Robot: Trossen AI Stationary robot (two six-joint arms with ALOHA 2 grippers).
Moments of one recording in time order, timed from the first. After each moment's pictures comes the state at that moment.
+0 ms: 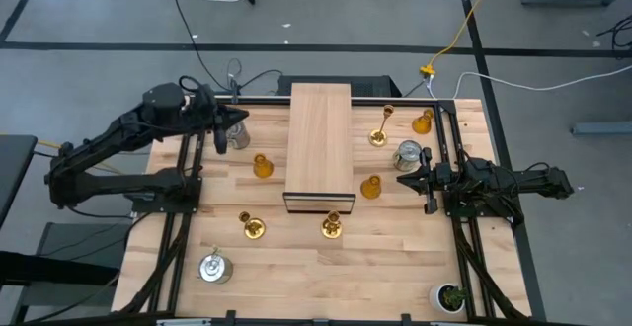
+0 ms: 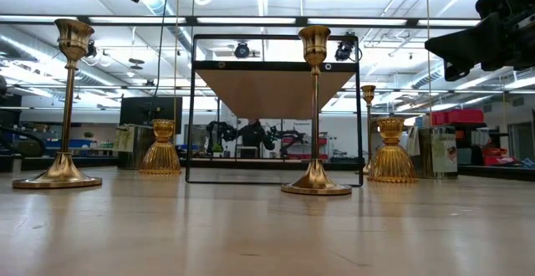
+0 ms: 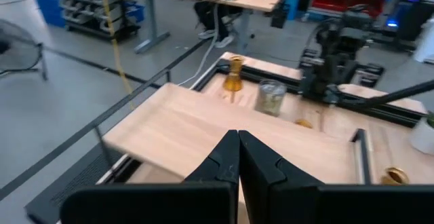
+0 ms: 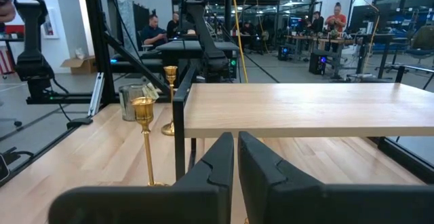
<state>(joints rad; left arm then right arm) 0.44 0.77 1.02 -0.51 0.02 -0.06 0.07 0.00 0.02 0.02 0.06 -0.01</state>
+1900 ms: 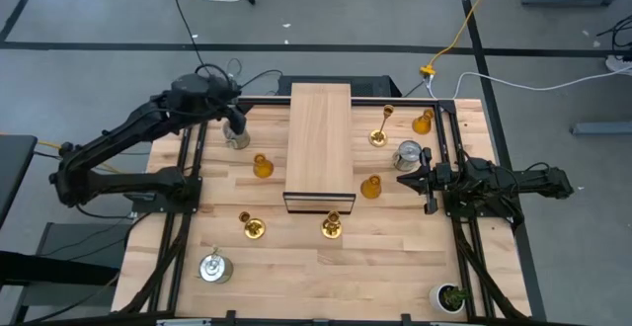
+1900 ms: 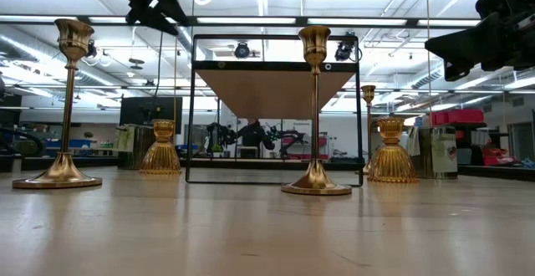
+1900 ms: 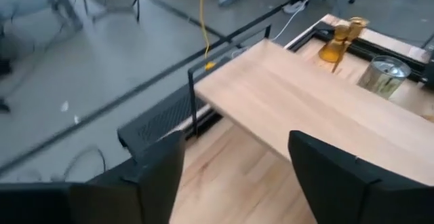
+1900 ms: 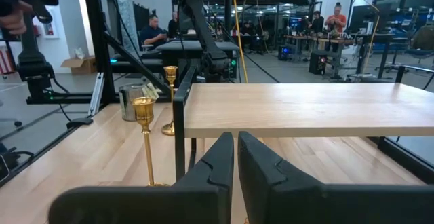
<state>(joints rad) 0.57 0.91 1.01 -0.57 -0.18 -0.13 0.07 0.00 0.02 0.02 0.06 -0.01</state>
